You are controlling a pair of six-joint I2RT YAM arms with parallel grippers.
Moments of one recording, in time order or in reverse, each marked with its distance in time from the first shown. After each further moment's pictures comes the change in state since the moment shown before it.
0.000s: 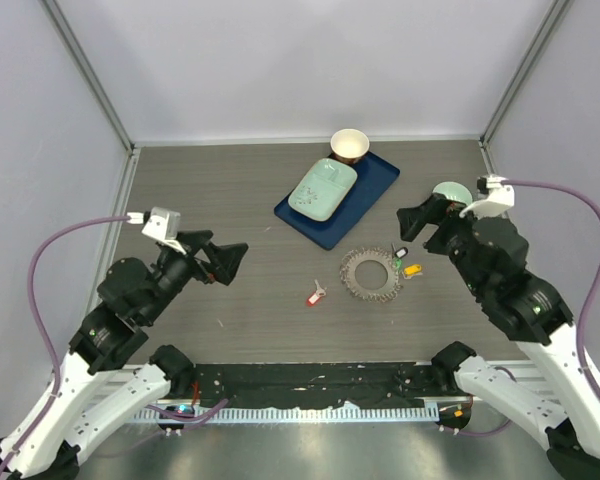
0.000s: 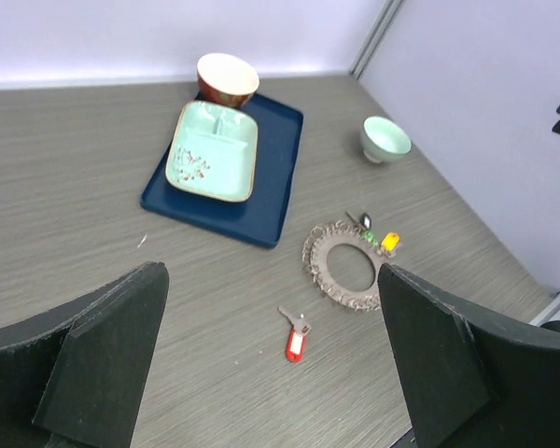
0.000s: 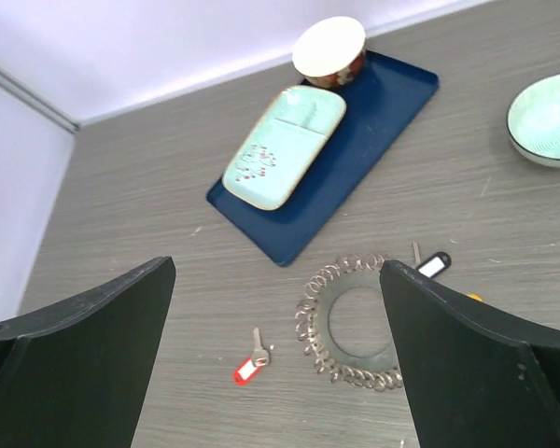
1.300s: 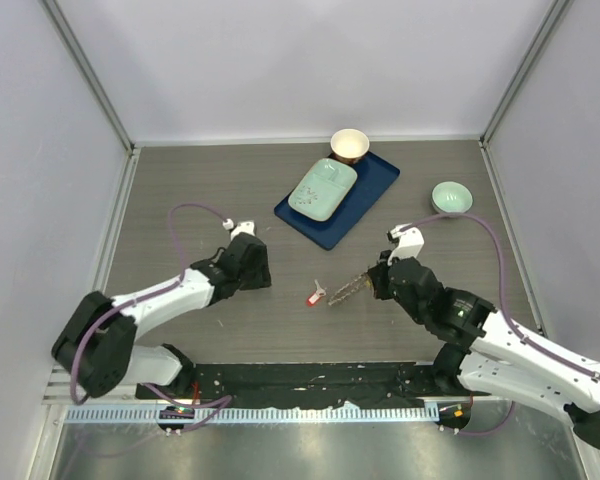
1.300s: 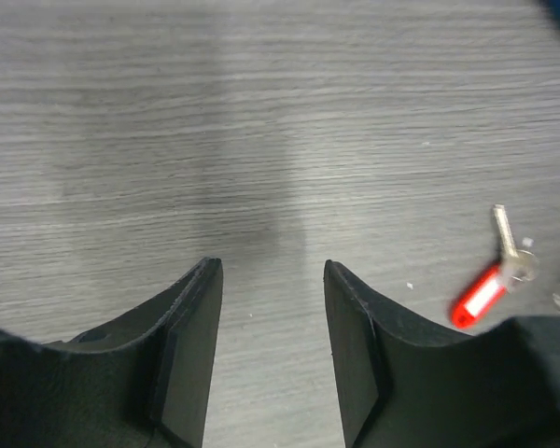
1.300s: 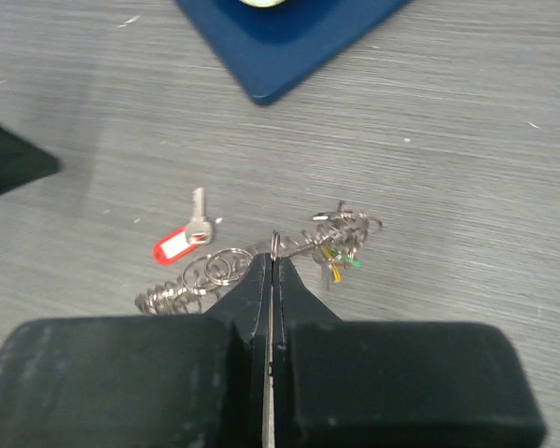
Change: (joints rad) left arm 0.006 0.842 -0.184 0.173 -0.105 -0.314; right arm 0.362 -0.014 -0.456 0.195 0.086 -0.024
